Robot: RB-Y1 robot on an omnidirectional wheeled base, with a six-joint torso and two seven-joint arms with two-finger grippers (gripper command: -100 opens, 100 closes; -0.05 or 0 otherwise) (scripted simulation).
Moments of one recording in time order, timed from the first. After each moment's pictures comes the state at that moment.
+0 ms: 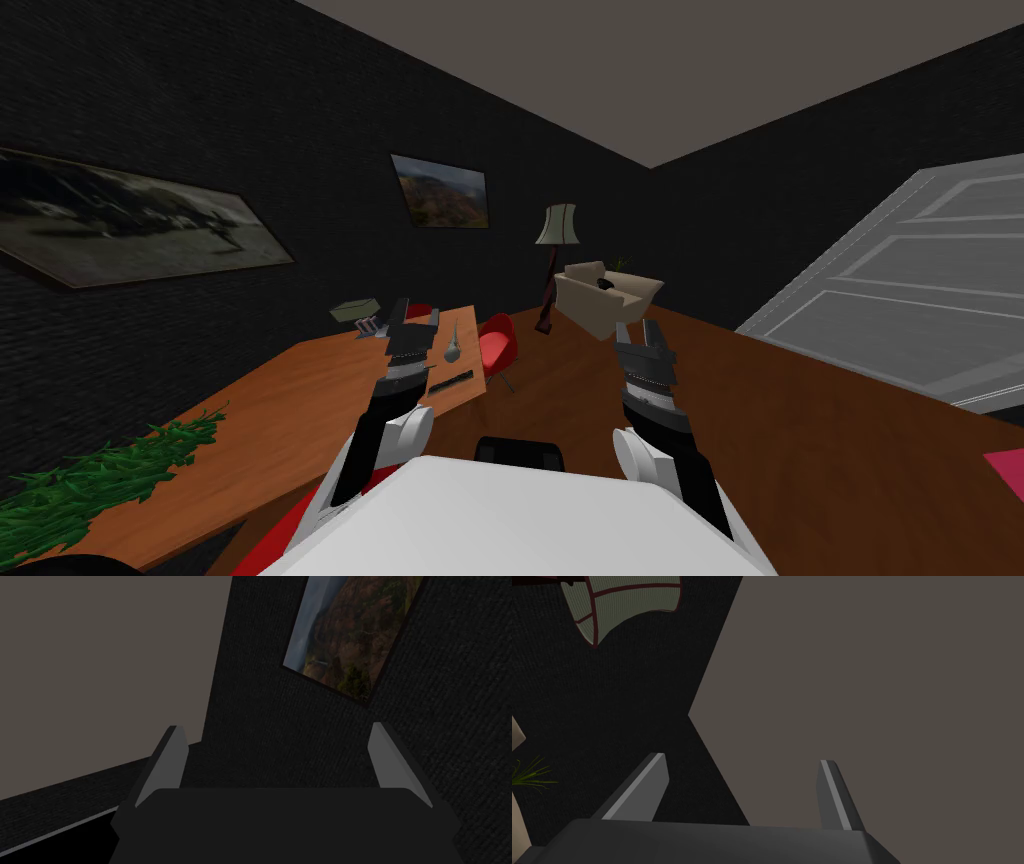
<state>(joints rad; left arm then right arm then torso) 0.52 -0.03 0.04 -2.38 0.00 -0.41 0.16 0.51 0.01 -0.04 -2.20 -0.05 -0.62 -0.02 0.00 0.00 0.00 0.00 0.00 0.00</state>
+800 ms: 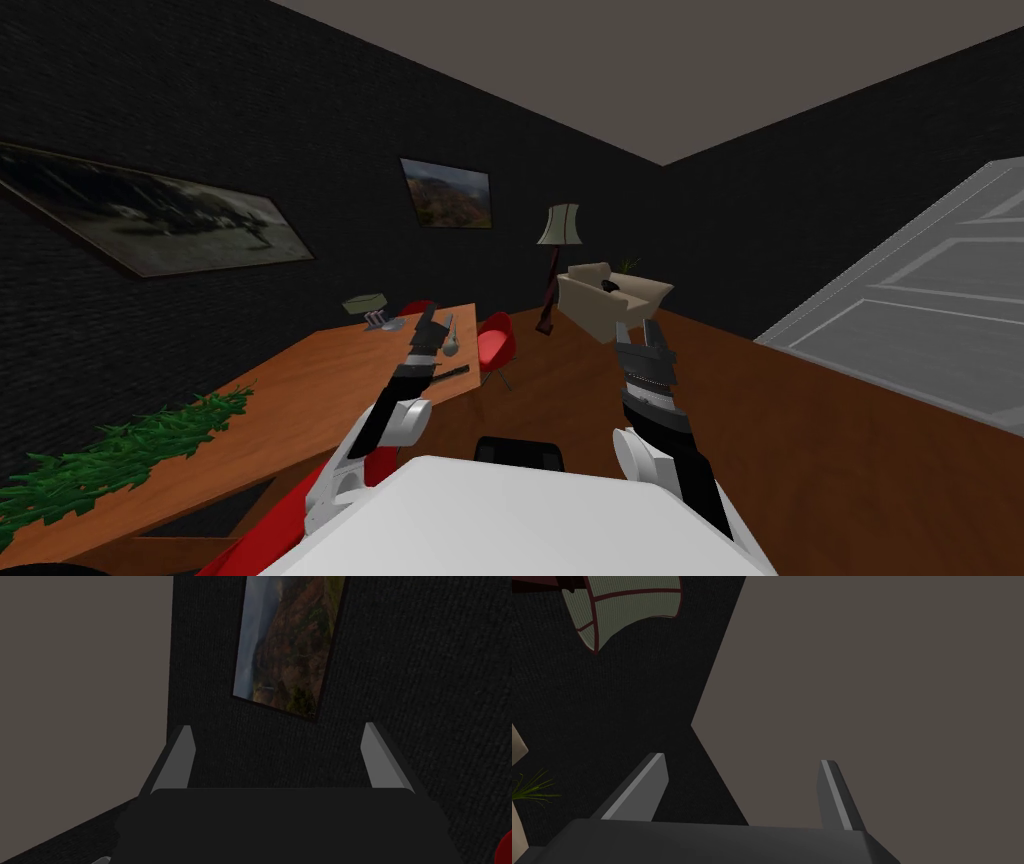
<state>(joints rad) 0.43 0.18 0.05 -2.23 0.10 -0.27 0.11 0.51 0.01 -0.04 -2.20 -0.05 -0.62 -0.02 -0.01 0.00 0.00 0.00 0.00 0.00</state>
